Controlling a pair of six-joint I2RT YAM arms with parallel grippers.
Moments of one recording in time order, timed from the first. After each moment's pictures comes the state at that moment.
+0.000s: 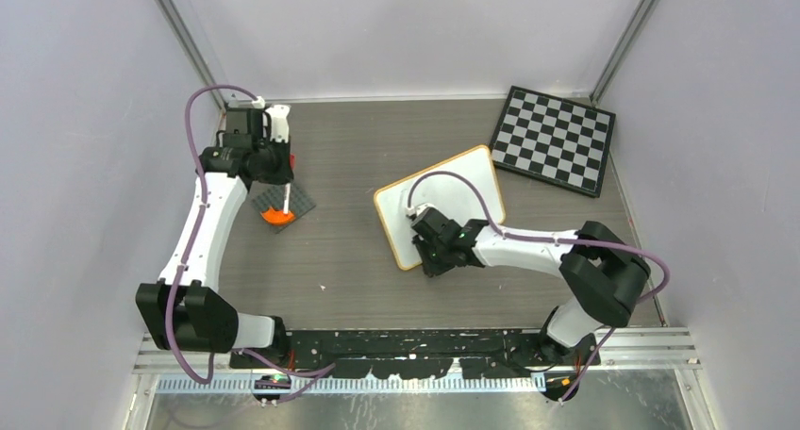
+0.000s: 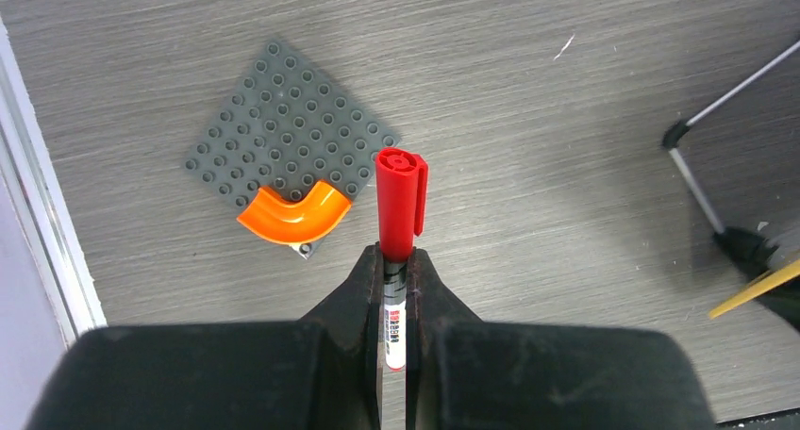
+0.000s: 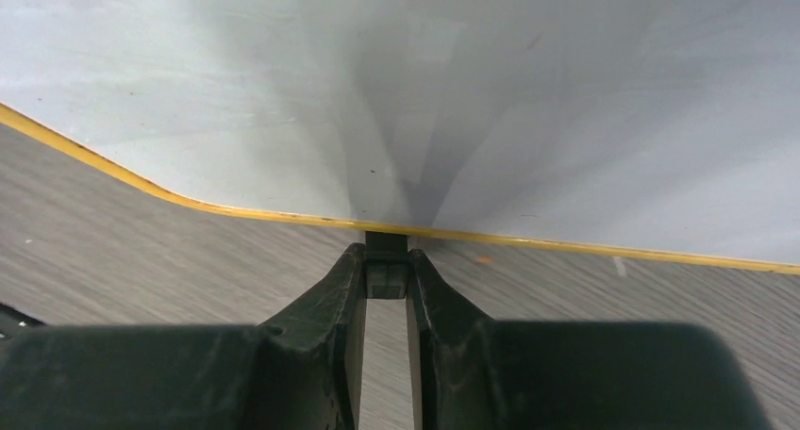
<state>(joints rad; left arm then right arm) -0.07 1.34 1.33 -0.83 0.12 0.07 0.90 1.56 0.84 -0.37 0.07 0.42</state>
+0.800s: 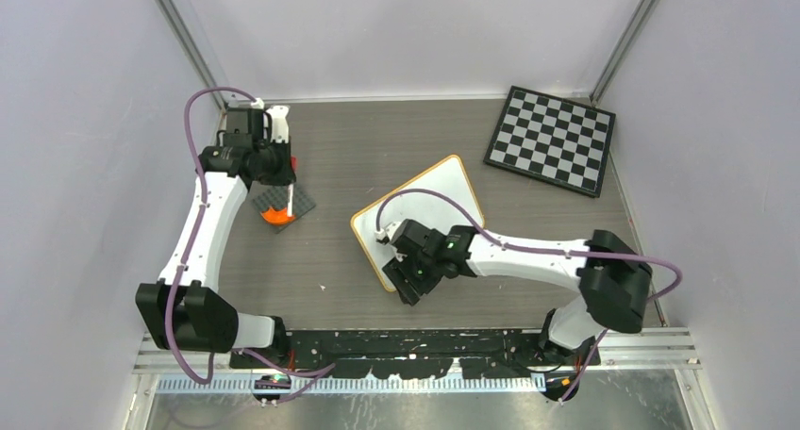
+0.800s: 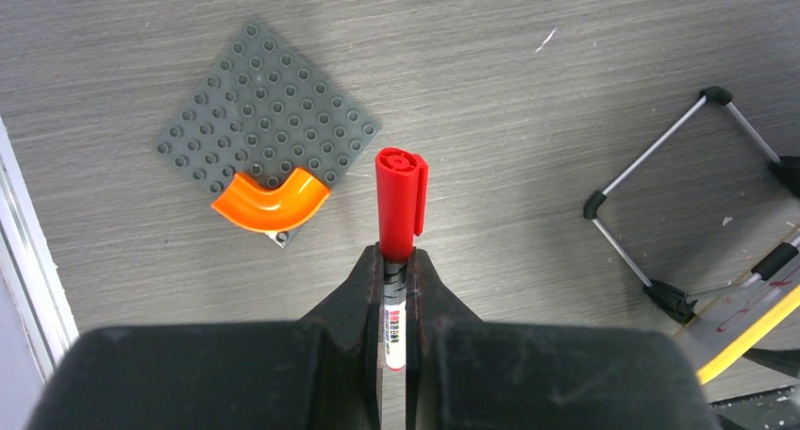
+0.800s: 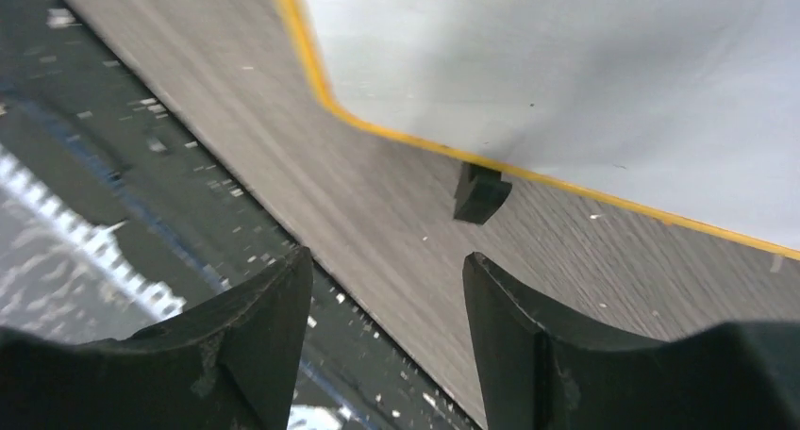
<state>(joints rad) -0.06 1.34 1.35 -0.86 0.14 0.02 1.11 1.55 0.97 -0.53 -0.06 0.34</state>
